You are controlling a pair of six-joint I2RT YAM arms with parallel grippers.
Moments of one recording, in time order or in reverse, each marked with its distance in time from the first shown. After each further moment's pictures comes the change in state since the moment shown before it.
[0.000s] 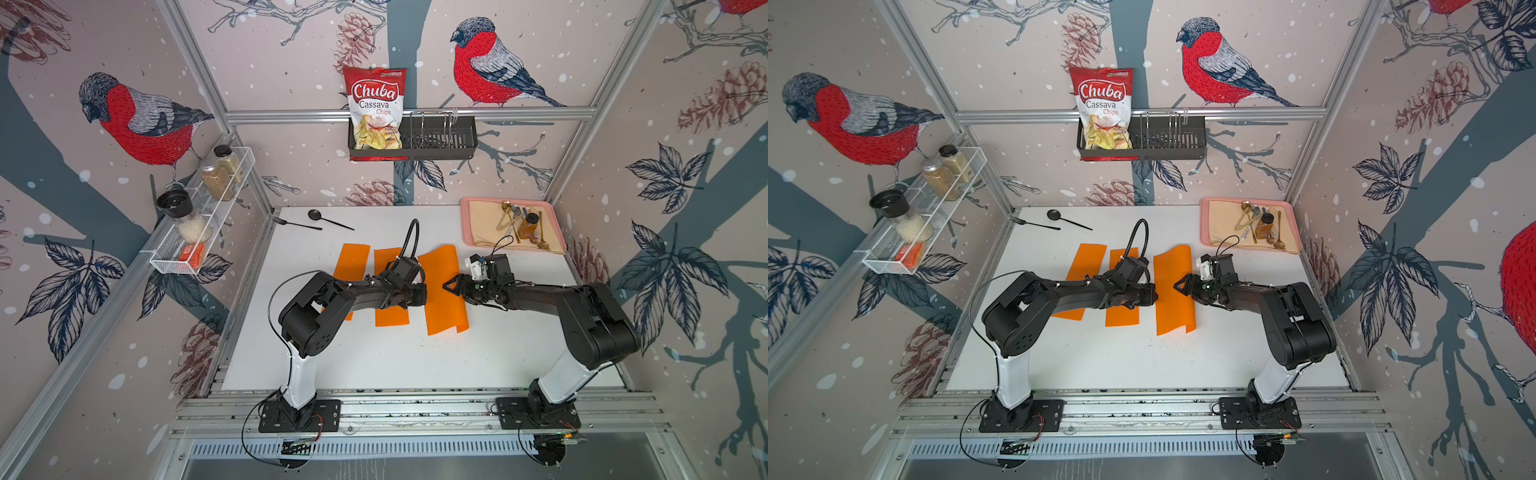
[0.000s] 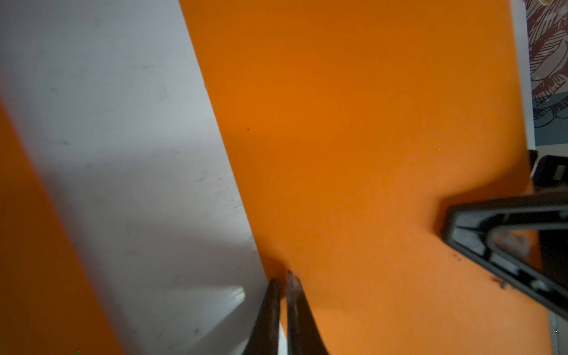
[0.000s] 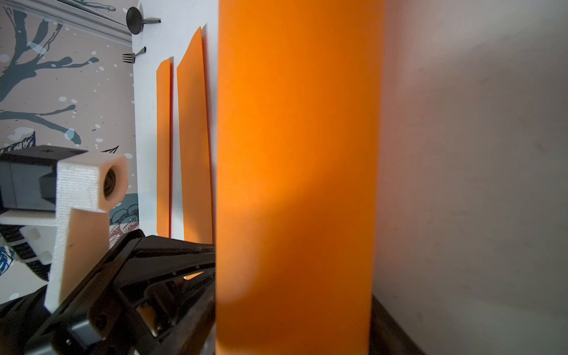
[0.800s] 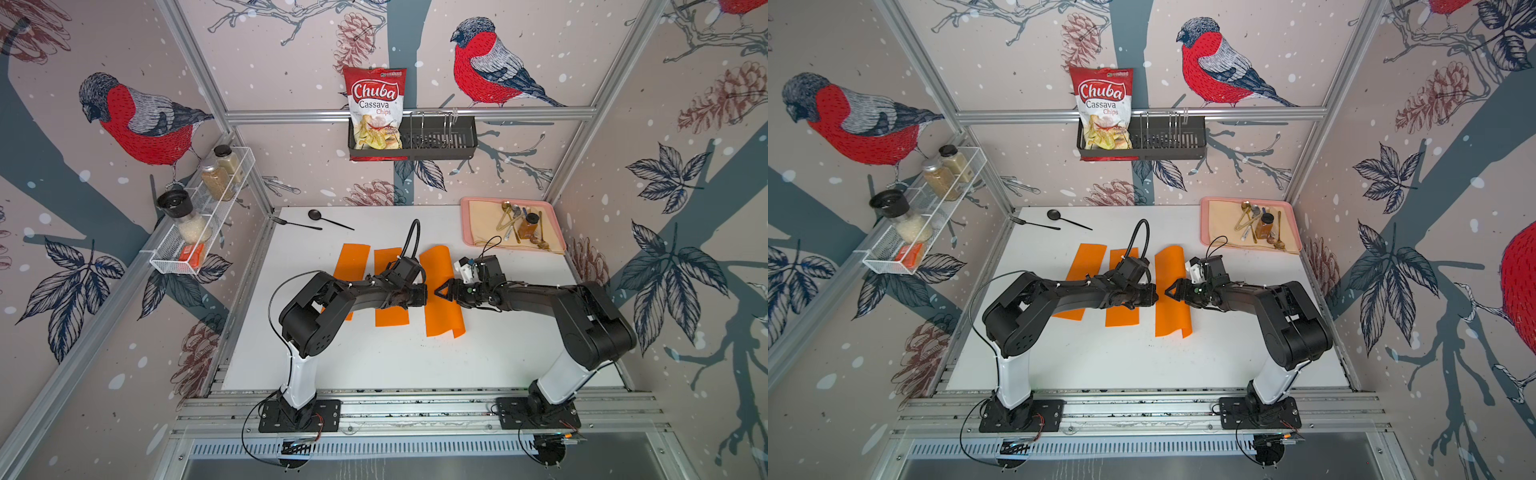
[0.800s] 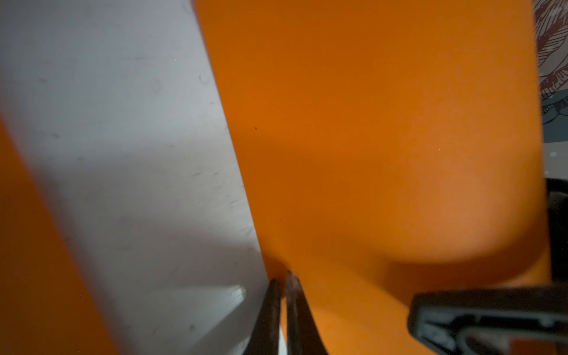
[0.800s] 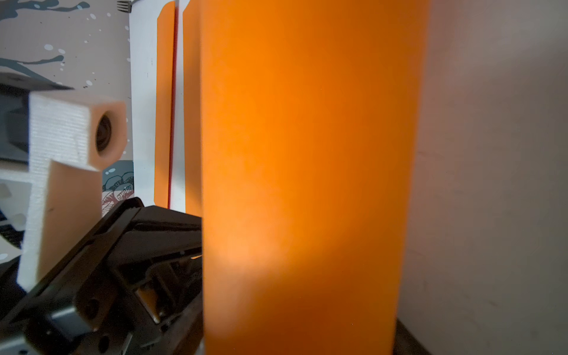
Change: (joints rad) left arm -0.005 0.001 0.009 -0.019 0.000 -0.001; right arm 0.080 0.005 0.013 -0.048 -0.010 -0.050
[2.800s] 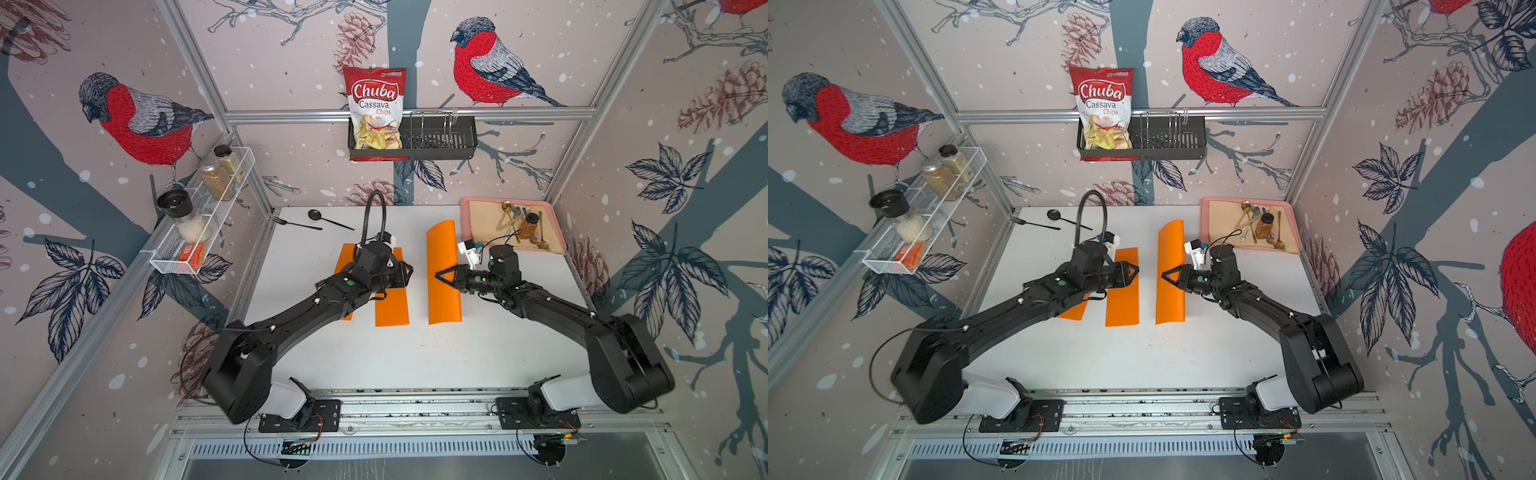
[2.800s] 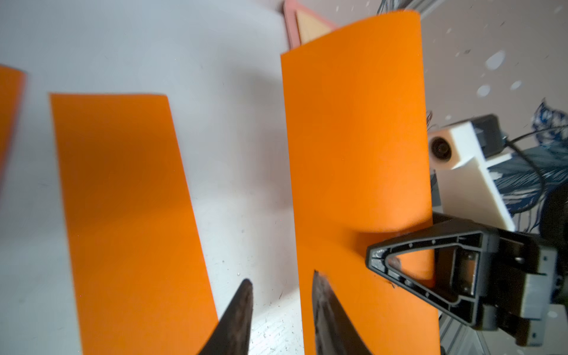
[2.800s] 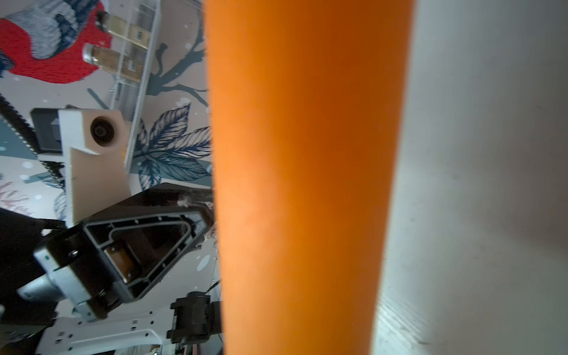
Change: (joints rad) left arm 0.092 -0.620 -0.141 -0.085 -0.116 -0.003; right arm 0.008 -0.306 -0.003 0.140 -0.192 0.203
